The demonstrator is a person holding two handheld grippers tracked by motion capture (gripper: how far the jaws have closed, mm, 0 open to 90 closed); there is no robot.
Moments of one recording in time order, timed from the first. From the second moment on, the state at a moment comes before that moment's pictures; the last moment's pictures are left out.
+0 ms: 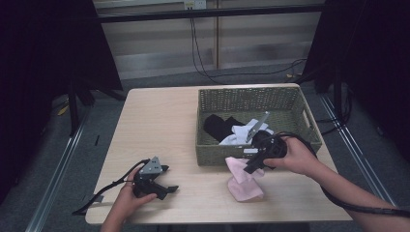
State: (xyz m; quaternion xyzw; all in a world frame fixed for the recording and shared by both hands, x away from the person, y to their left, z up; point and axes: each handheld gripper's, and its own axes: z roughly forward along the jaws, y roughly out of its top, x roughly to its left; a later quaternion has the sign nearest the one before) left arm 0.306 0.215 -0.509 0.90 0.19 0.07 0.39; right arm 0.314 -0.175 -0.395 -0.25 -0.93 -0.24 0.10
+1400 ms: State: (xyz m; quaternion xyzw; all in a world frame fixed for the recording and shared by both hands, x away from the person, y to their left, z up) left arm 0.306 0.215 -0.509 0.90 0.19 0.06 0.39; right arm 0.288 -0.234 -0.413 -0.27 -0.92 -0.28 0.03
